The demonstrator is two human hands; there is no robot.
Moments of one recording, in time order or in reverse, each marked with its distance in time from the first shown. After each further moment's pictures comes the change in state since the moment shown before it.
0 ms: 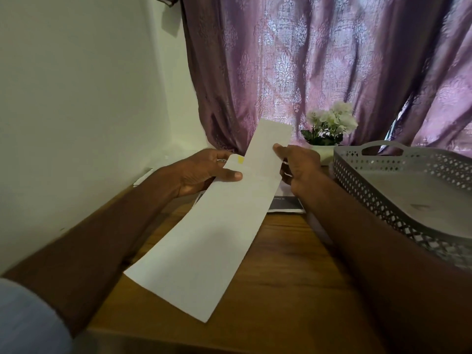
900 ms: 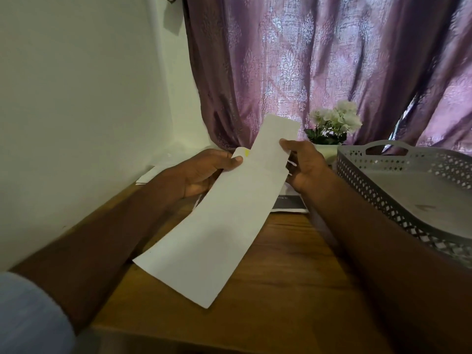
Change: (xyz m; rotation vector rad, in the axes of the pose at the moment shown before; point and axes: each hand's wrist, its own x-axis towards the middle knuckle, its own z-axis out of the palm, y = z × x) left_hand -0.003 -0.003 0.007 -0.221 0.055 -0.067; right_hand 0.010 0.001 -0.003 0.170 -0.115 0.085
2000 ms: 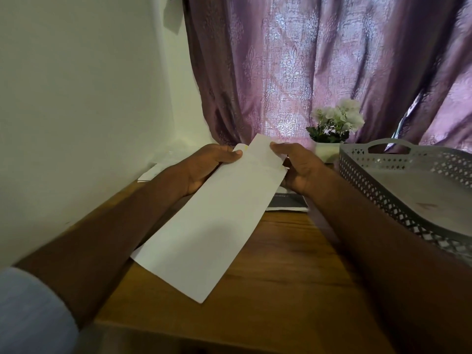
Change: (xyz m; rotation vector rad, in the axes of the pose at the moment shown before) left_hand 0.001 0.003 -0.002 -0.030 -0.018 0.014; right_hand 0.007 0.010 0.002 -0.153 -0.133 0.054
